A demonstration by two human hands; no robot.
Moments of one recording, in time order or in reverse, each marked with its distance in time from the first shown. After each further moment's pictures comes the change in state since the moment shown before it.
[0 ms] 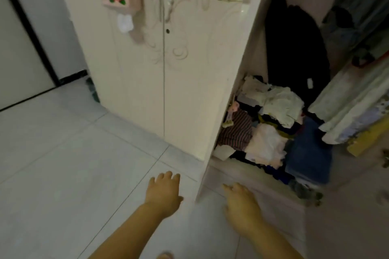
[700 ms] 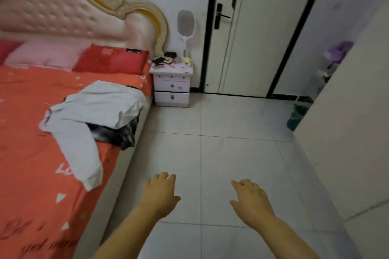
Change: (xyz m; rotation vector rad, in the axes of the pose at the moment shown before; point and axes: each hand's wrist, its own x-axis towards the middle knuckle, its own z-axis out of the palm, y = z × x) left_hand -0.379 -0.335 0.051 -0.328 0.169 -1.101; right_hand -0.026 -0.481 0.082 -0.330 -0.123 -1.013
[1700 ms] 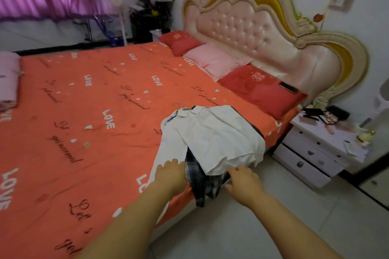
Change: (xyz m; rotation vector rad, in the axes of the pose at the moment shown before) left_hand 0.255 -0.304 -0.124 -0.263 0.032 -0.806; right_hand 0.483 -0.353 -0.106 -0.361 -0.100 -0.866
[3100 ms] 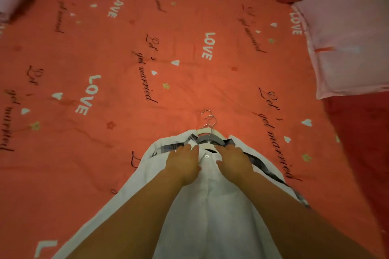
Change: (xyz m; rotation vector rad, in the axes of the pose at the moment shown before) left_hand 0.631 -0.082 -0.022 -0.371 -0.130 -0.505; right_hand 0.753 0.023 0.019 -0.124 -0.331 -0.609
